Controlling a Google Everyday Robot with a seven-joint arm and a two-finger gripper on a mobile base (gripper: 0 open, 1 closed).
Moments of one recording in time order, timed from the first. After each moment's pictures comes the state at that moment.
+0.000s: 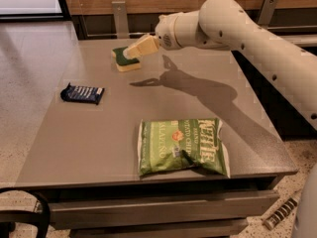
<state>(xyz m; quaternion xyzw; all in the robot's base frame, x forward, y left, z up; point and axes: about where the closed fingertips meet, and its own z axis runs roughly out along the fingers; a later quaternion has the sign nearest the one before) 0.750 0.031 0.925 -0.43 0.70 0.20 0.53</state>
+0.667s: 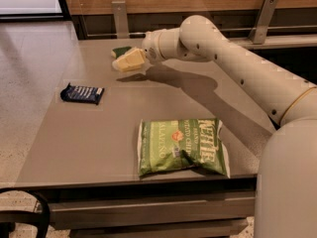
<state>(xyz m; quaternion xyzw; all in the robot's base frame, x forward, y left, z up) 0.778 0.079 0.867 -0.43 0.70 0.25 0.51</state>
